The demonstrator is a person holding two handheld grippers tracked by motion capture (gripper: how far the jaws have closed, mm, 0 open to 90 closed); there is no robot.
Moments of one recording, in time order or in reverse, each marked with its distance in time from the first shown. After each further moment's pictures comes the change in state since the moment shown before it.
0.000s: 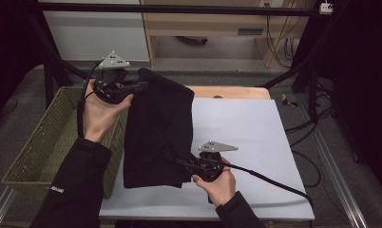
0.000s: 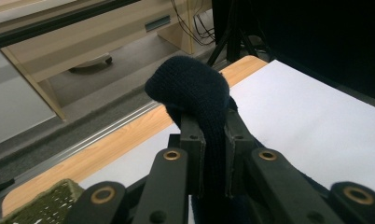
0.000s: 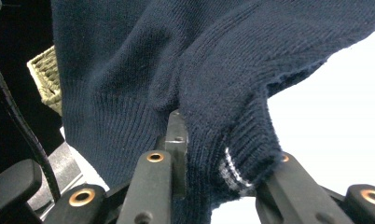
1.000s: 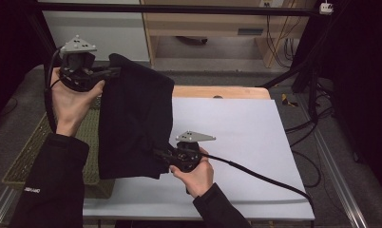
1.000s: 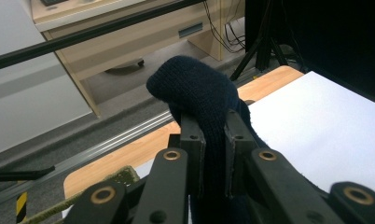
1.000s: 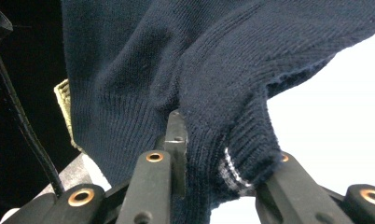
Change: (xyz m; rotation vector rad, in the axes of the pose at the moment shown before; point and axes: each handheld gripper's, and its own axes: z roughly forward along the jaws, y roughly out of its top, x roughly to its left) left arm 0.043 0.008 -0.041 -0.024 0.107 -0.033; right arm 0.033 0.032 0.040 -0.047 0.066 -0.017
